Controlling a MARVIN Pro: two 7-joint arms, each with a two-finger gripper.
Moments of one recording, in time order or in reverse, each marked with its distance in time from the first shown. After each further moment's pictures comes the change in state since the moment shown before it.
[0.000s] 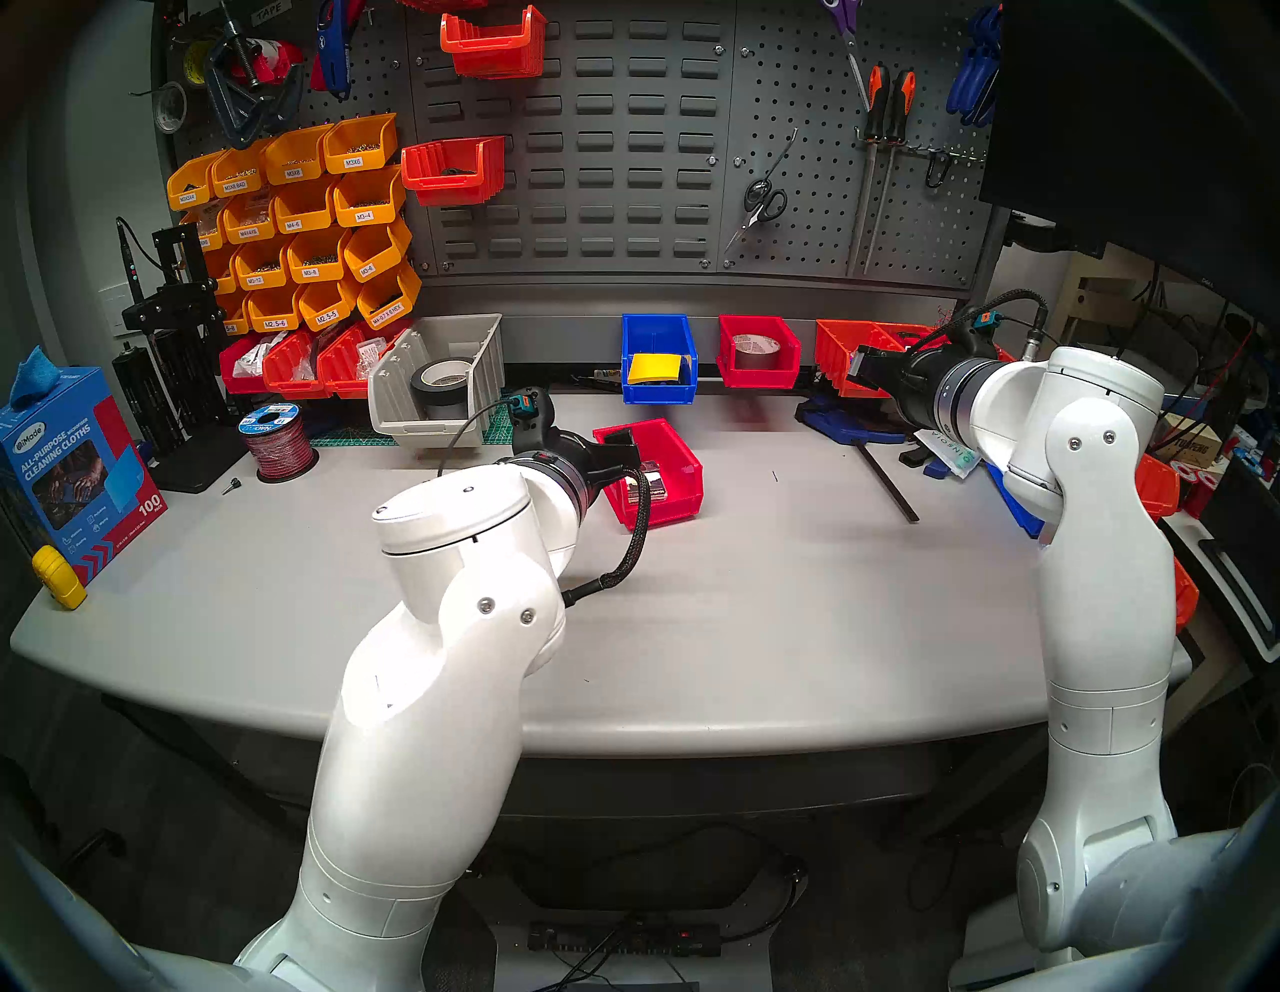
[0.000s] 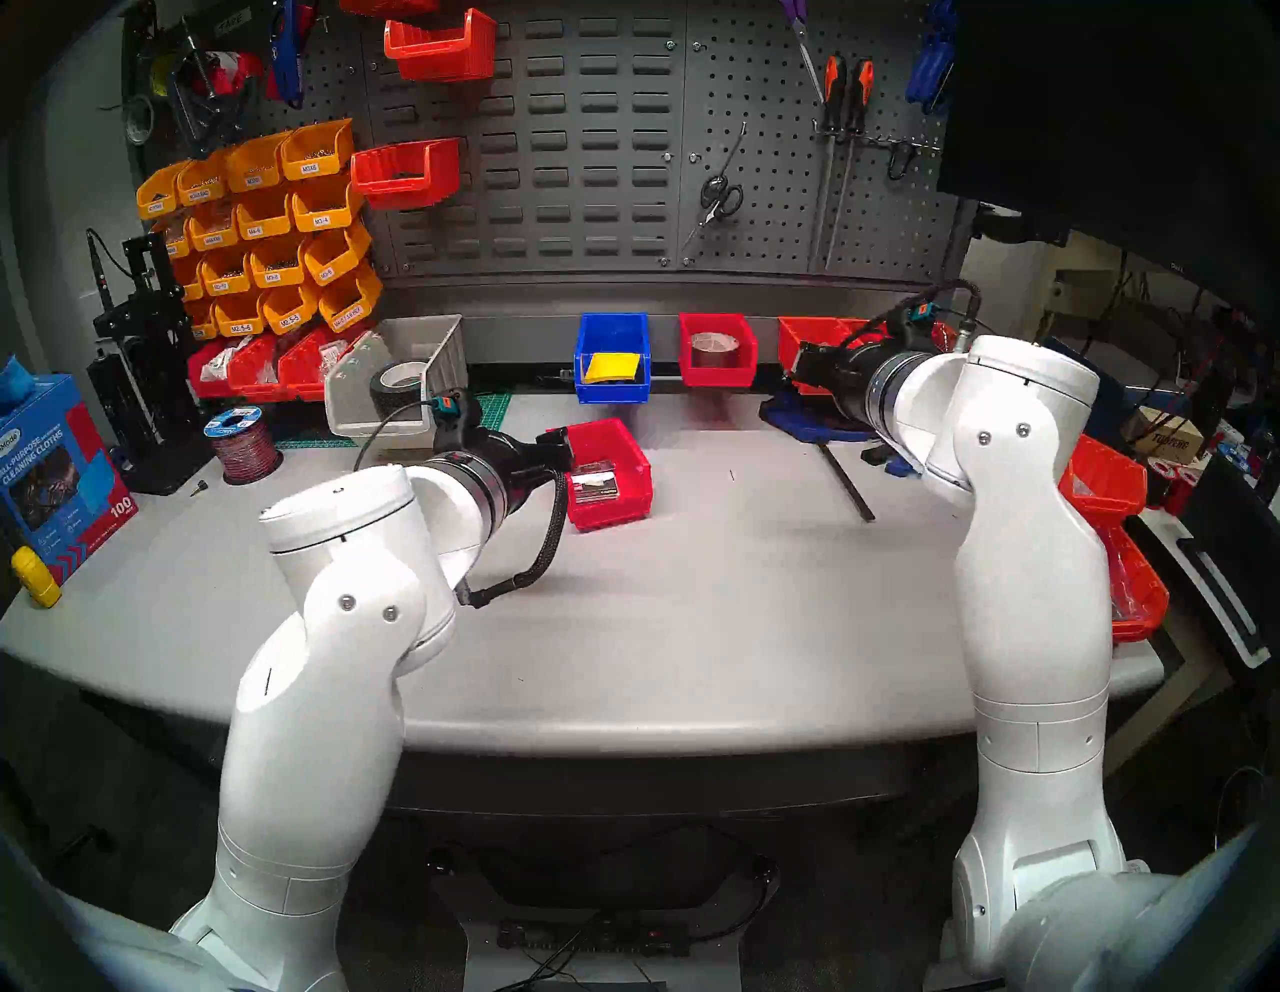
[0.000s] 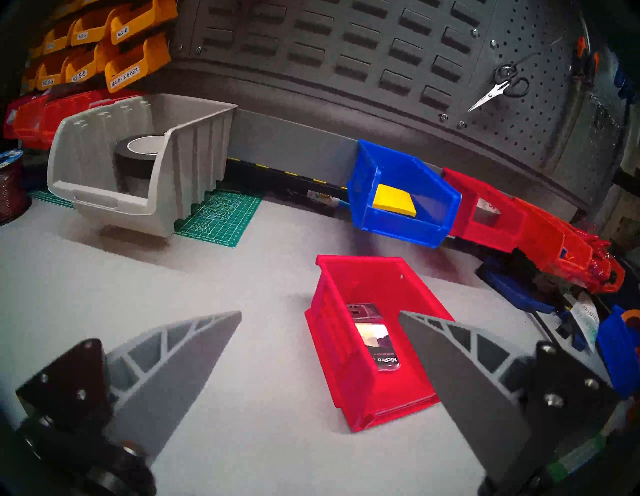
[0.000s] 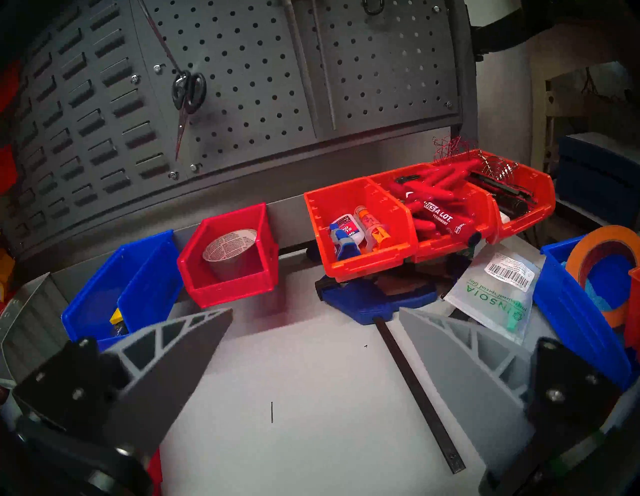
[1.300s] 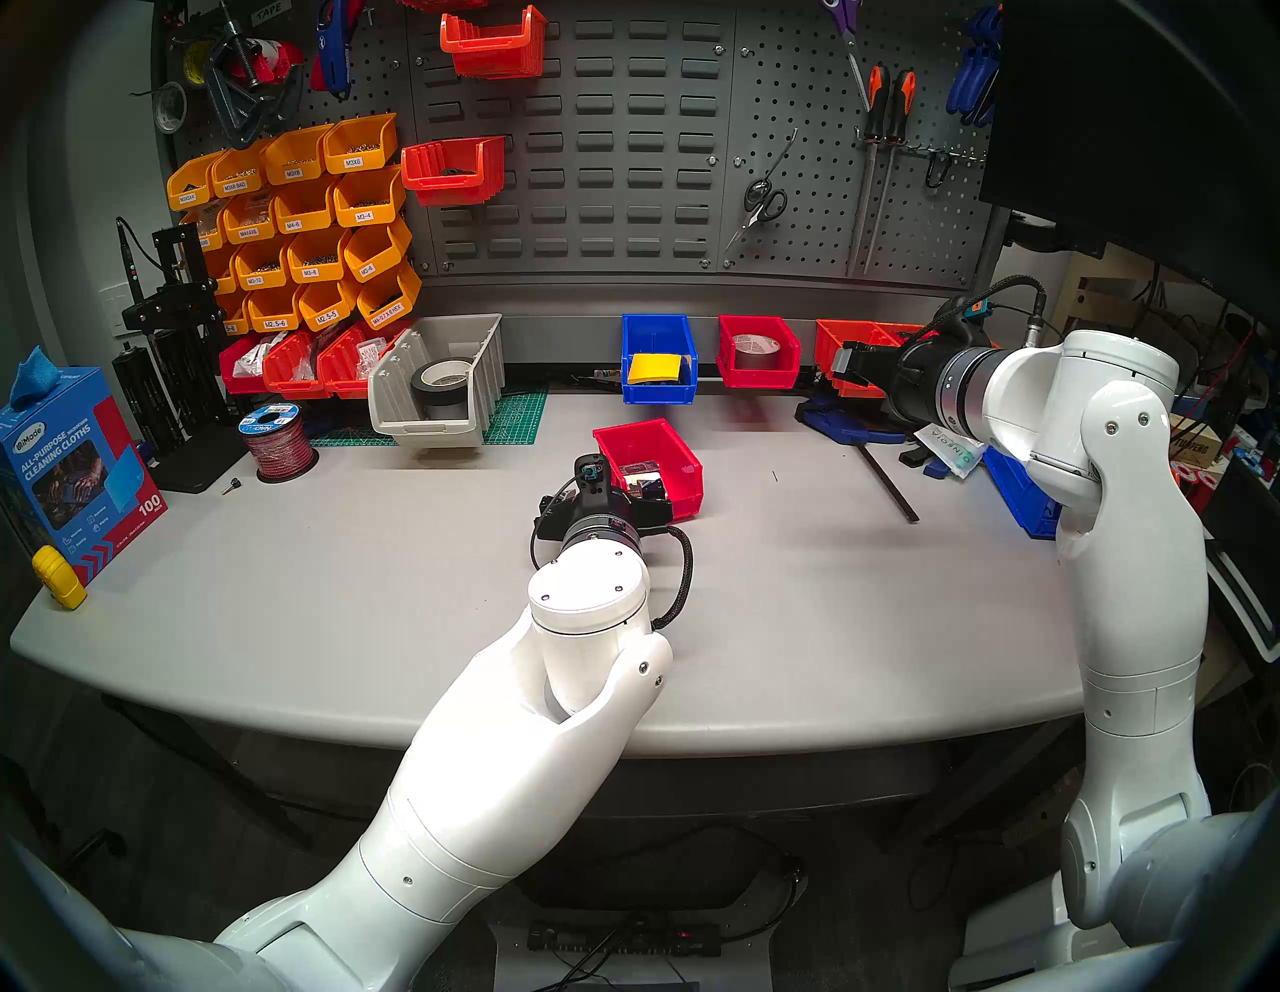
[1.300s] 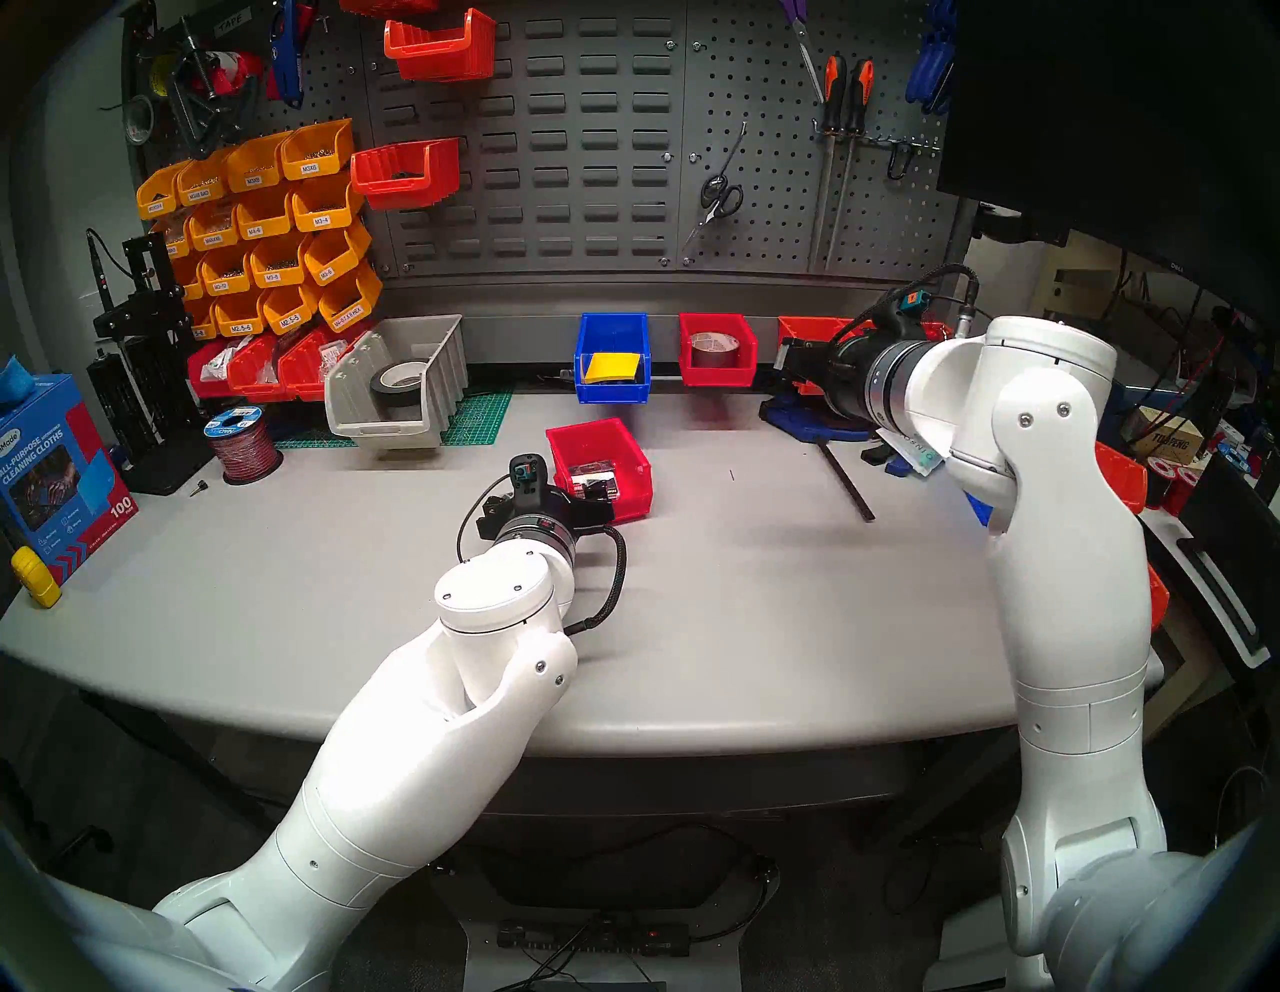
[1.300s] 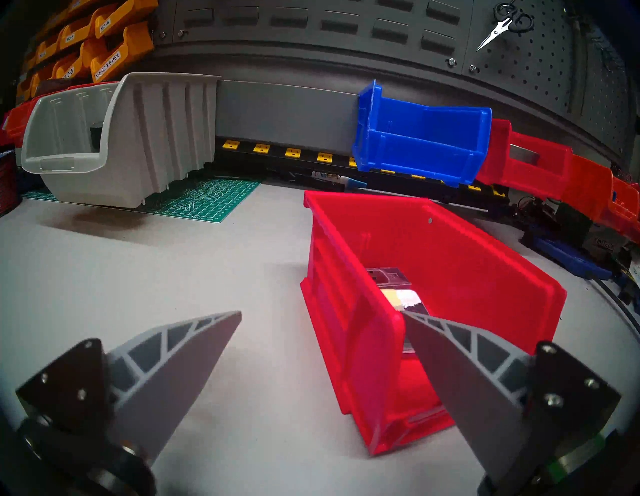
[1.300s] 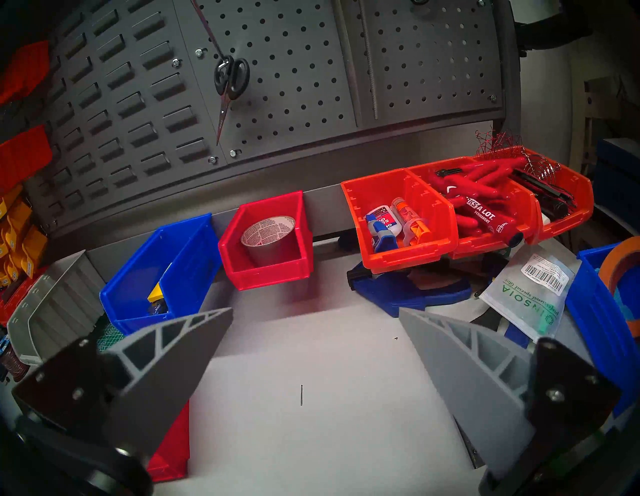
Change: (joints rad) left arm -0.045 0.064 0.186 0.308 0.202 -0.328 -0.076; right arm 0.023 0.105 -0.011 0.001 0.166 0.000 0.000
